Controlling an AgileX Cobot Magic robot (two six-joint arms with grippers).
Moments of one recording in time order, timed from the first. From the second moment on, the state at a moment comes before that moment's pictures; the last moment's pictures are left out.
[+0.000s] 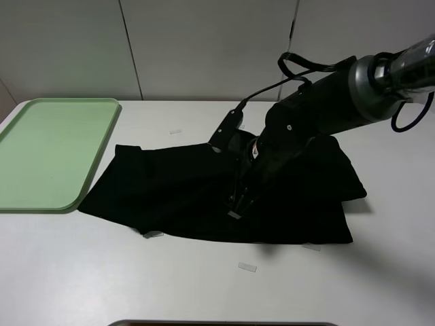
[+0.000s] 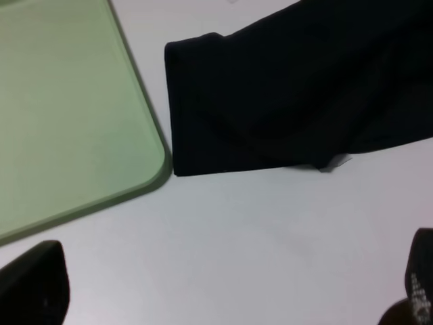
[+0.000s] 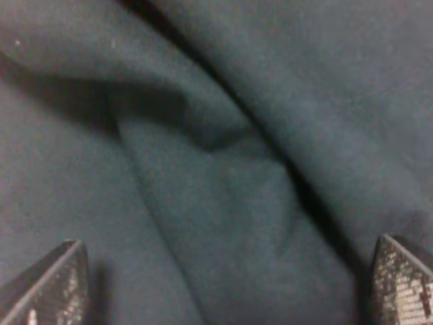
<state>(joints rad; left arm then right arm) -0.09 -0.01 -0.51 -0.12 1.07 0.26 0.68 1.94 -1.00 -0.02 0.34 -0.33</state>
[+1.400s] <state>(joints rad) -0.09 -0.01 -0.51 -0.12 1.08 0.26 0.80 1.95 -1.00 0.28 0.35 -0.33</state>
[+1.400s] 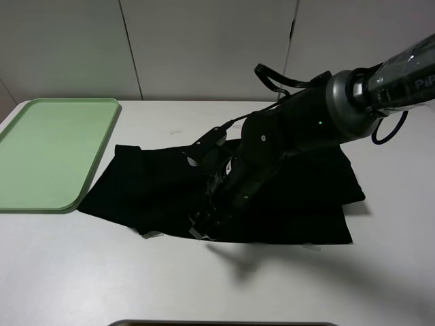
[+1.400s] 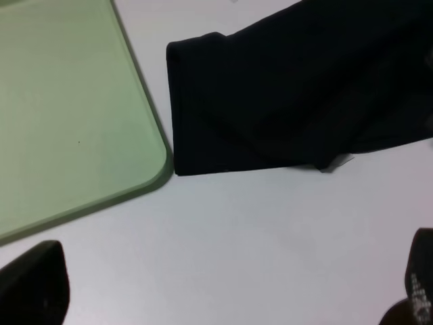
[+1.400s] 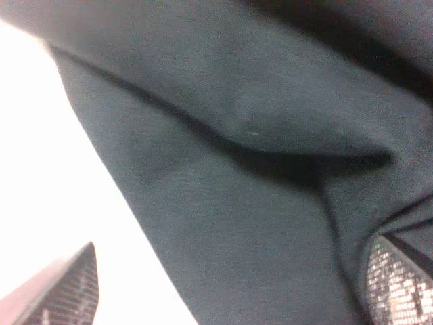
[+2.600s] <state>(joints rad) -0.09 -0.01 -0.51 -0.12 1.08 0.26 0.65 1.82 -1.00 0.22 0.35 -0.33</state>
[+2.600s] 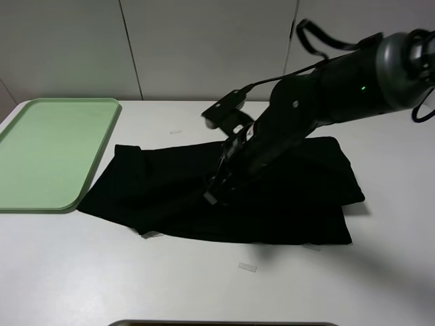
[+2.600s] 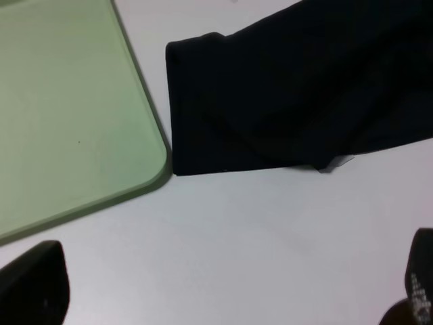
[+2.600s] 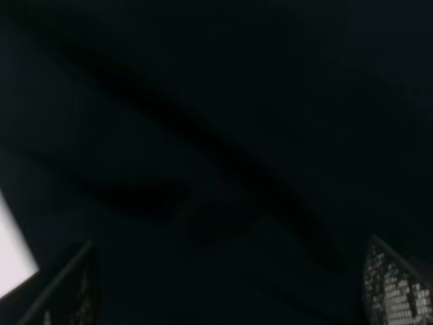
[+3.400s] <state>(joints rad) -0.09 -0.01 -0.51 -0.12 1.08 0.26 0.03 1.79 -1.00 -0.01 0.43 0.06</state>
